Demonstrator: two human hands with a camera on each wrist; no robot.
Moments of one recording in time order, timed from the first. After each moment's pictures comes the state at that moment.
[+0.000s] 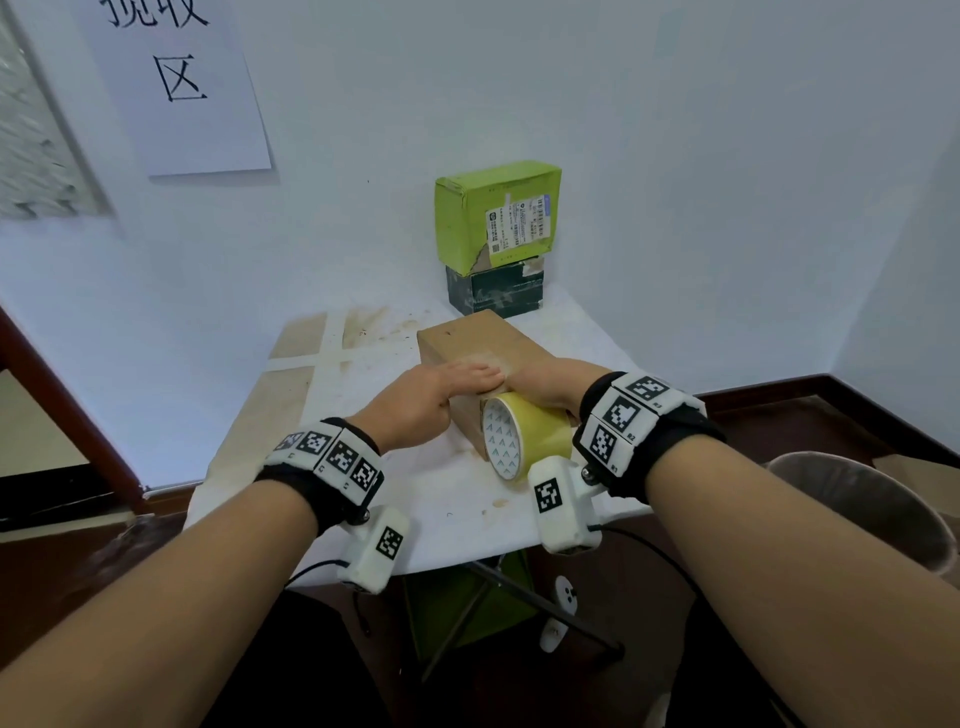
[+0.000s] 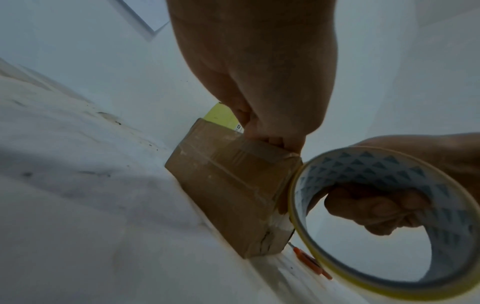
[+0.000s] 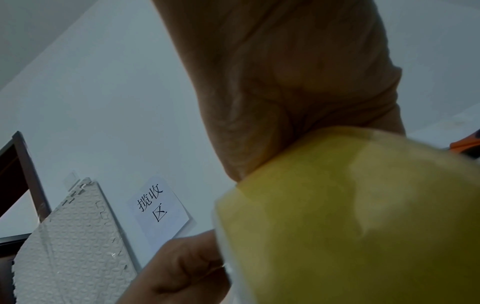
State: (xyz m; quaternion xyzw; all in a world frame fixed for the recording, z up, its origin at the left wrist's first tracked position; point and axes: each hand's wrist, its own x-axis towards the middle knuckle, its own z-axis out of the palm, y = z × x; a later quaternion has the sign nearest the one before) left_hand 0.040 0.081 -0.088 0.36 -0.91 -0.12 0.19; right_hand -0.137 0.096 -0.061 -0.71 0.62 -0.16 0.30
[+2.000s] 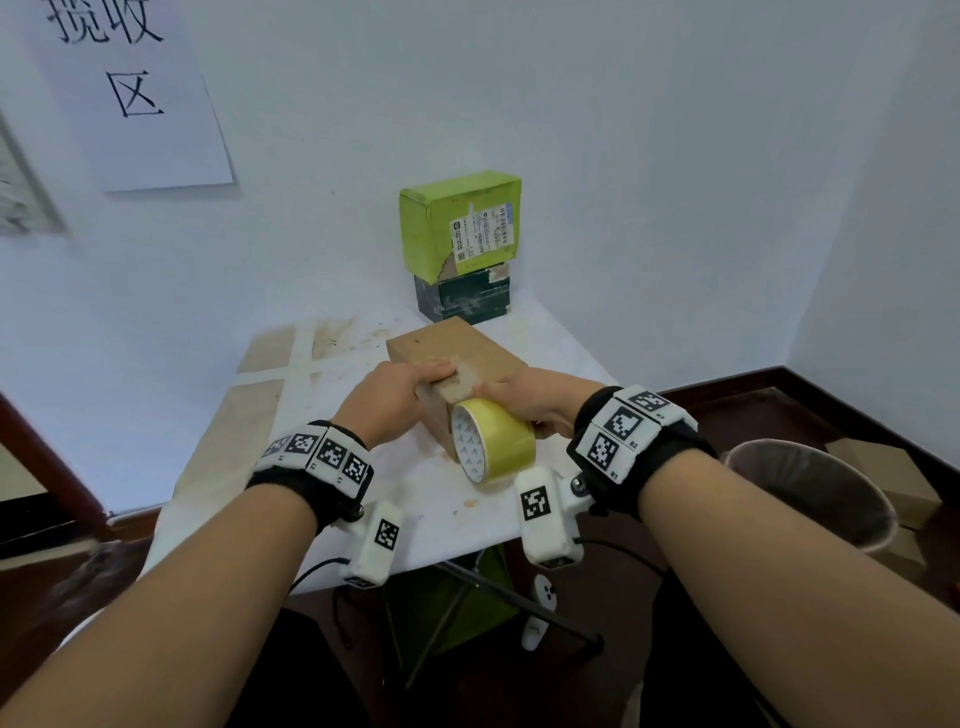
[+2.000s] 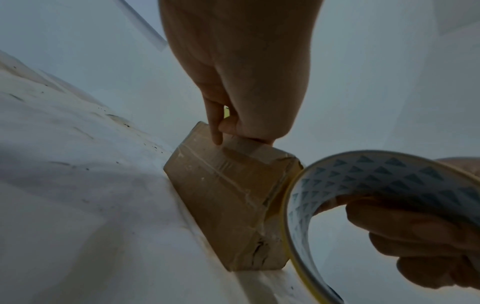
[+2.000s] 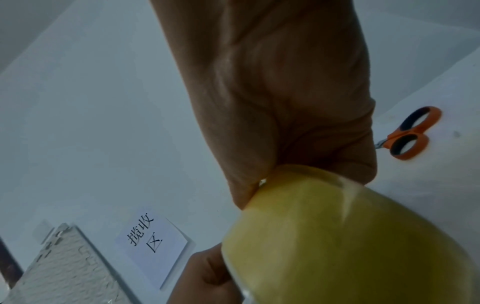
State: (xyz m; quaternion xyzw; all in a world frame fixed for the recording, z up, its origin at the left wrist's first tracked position) left_hand 0.025 0.091 -0.076 0.48 -0.85 -0.12 0.18; right_hand -0.141 0.174 -0.031 -0.55 0.66 -0.25 0.45
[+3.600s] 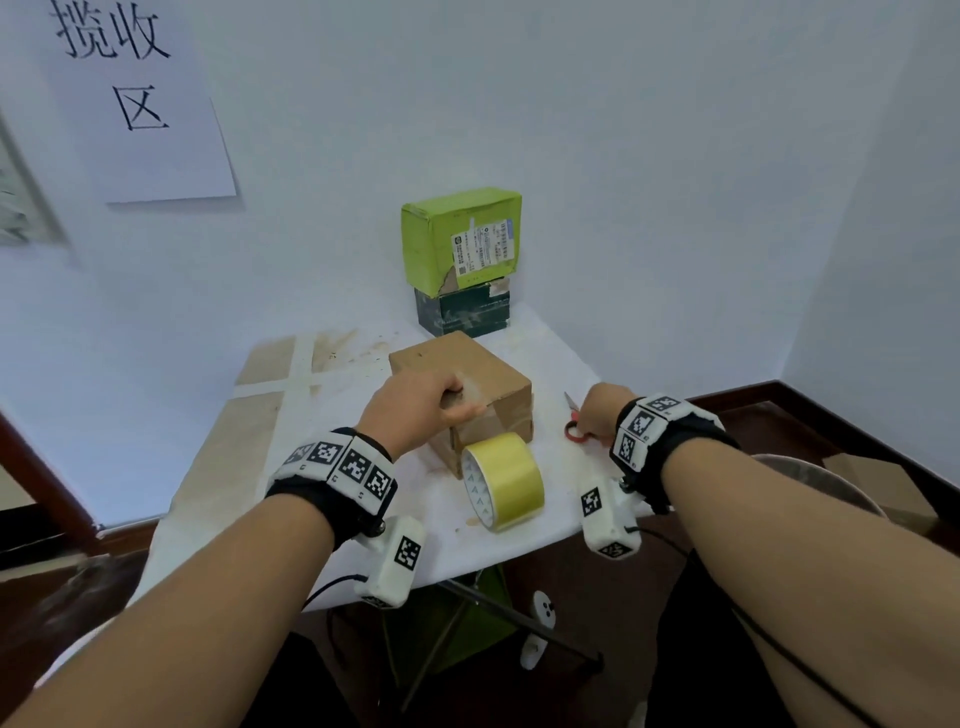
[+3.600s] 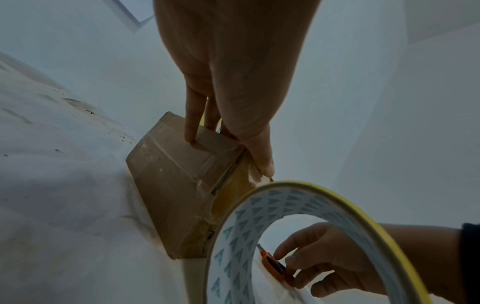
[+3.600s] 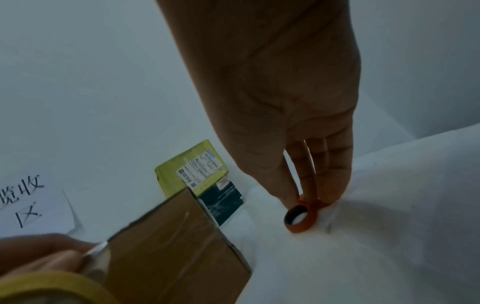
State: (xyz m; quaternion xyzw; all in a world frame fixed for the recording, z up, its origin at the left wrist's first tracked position) left_hand 0.007 0.072 -0.082 0.47 -0.87 -0.03 0.18; right_hand -0.219 0.115 -0.078 -0.56 0.82 0.03 0.14
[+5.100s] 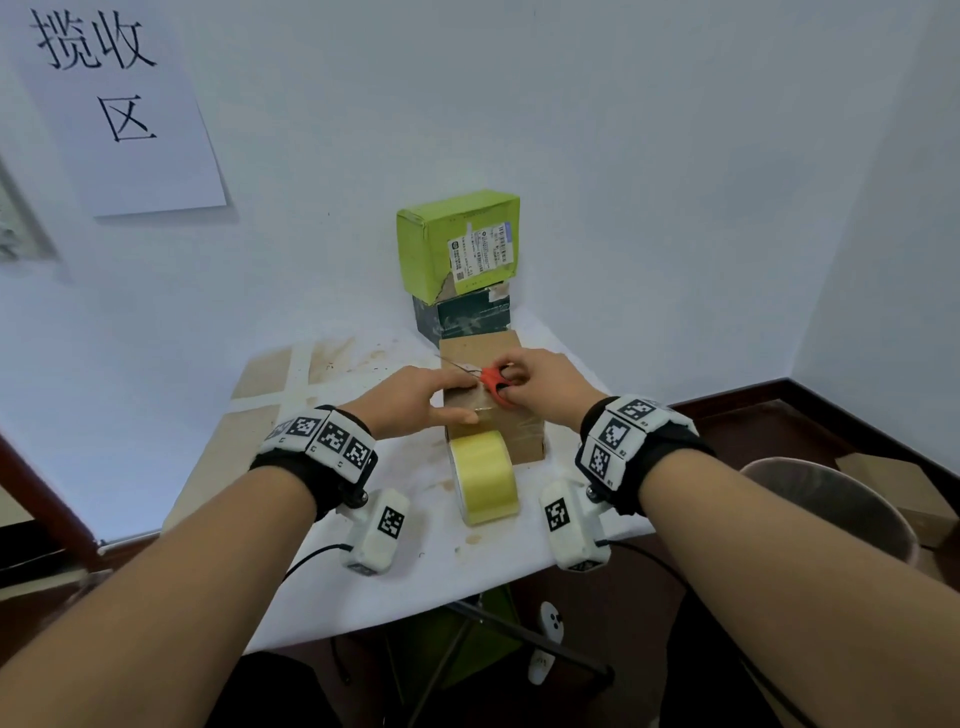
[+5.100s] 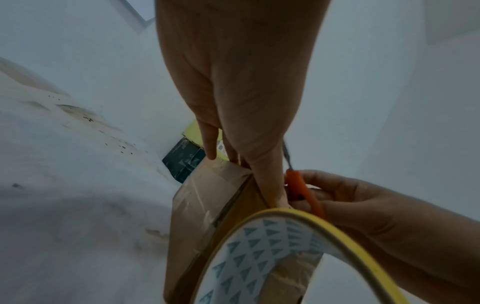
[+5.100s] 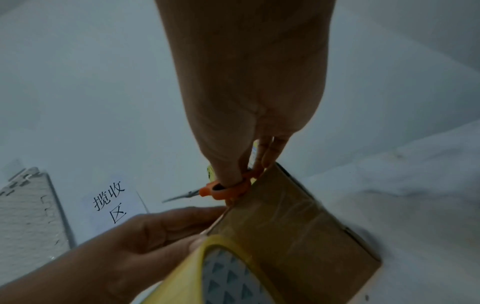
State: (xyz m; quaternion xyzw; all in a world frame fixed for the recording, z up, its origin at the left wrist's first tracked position) left_hand 0.009 0.047 -0.059 0.41 -0.90 -0.12 0.08; right_hand -0.183 0.093 -0.066 -0.66 0.60 -0.35 0.27
